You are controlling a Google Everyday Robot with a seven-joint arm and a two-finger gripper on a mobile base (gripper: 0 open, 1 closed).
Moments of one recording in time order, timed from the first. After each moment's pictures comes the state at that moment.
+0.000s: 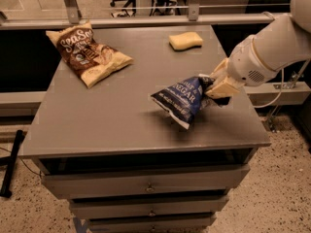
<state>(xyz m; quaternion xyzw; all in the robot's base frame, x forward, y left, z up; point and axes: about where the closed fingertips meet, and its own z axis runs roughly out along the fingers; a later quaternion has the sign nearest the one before) 0.528 -0.146 0.886 -0.60 0.74 0.09 0.28</state>
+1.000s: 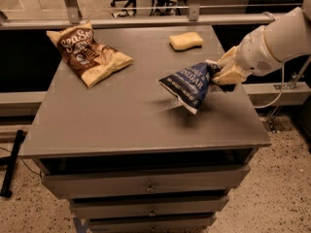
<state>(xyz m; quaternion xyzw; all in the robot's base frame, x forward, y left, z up) 0.568 -0.170 0.895 -0.60 0.72 0.08 0.33</state>
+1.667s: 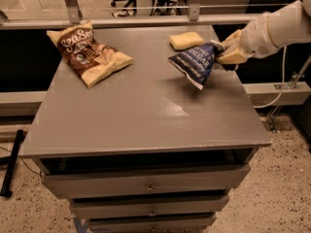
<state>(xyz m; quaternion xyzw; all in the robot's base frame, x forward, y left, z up) 0.660 -0.203 0.896 -0.61 0.69 0.06 0.40</state>
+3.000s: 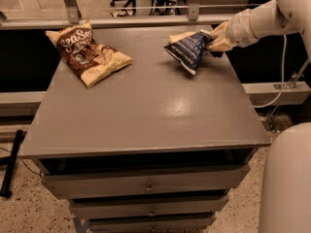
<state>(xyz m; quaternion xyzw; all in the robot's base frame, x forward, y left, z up) 0.764 -0.198 0.879 -0.63 0.64 0.06 0.44</state>
